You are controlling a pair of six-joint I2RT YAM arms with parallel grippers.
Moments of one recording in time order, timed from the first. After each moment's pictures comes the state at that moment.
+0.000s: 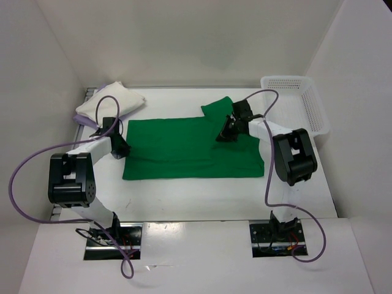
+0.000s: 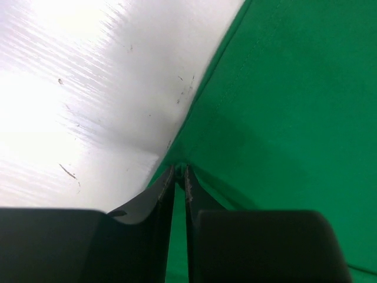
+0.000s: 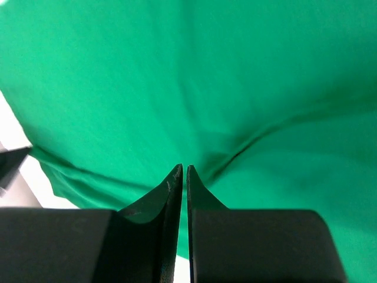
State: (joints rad) left arm 0.07 1.63 0.92 -0.35 -0.09 -0.61; right arm 0.29 1.89 1.23 -0.31 -0.30 0.71
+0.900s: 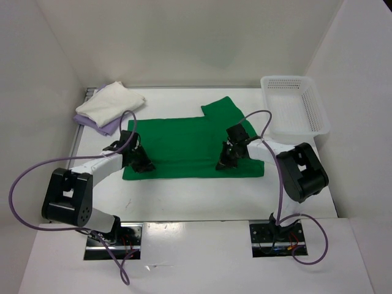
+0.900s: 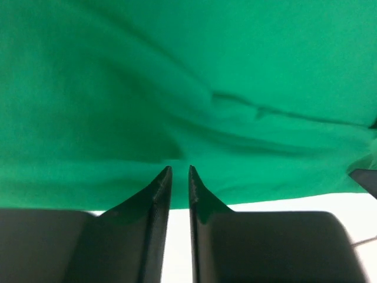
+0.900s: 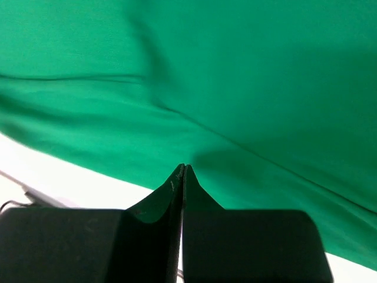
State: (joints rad) left arm -0.18 1.44 0.74 -0.35 0.18 -0.72; right arm 0.43 1.69 0.92 -0.31 -0.30 0.71
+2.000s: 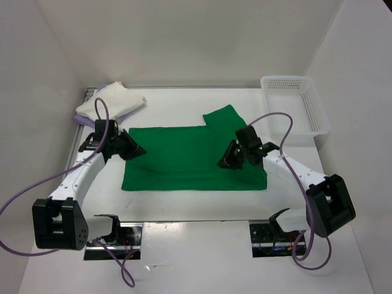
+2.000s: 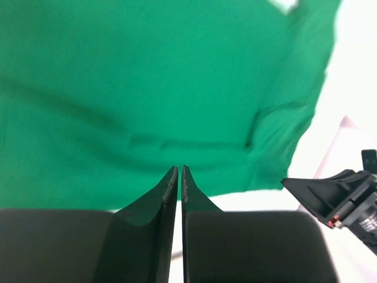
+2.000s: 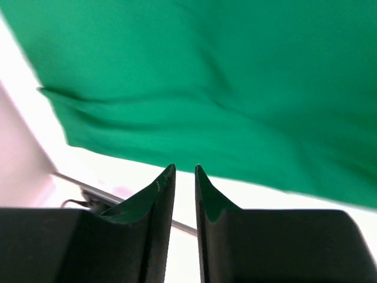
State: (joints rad) left arm 0.00 1.22 0.83 -0.54 0.39 -0.75; right arm 0.46 1.31 0.76 -0.42 -0.23 0.95
